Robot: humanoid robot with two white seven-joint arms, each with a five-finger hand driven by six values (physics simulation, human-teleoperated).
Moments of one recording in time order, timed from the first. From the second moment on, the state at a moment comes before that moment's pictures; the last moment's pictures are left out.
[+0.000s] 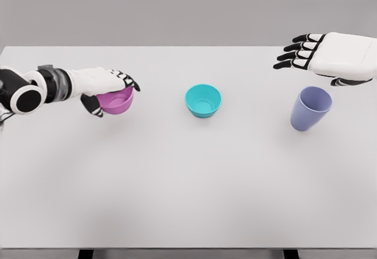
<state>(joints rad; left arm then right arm) -1.01 0.86 -1.16 -1.68 -0.28 0.11 -0.61 -0.67 -1.04 0.45 -1.74 0.38 -0.61 0.61</state>
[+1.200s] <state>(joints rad) -1.00 0.58 -1.09 -1.69 -0.50 0.11 -0.61 -0.67 -1.04 0.45 -1.74 0.38 -0.61 0.61</state>
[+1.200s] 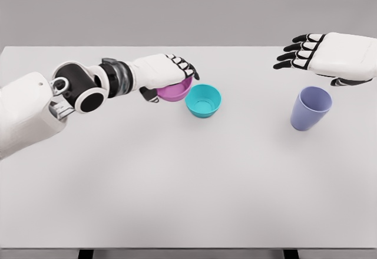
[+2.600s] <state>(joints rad) -0.99 0.32 -1.09 -1.40 -0.50 0.11 -0.61 -0.56 -1.19 0.38 -1.74 0.26 -0.61 0.61</state>
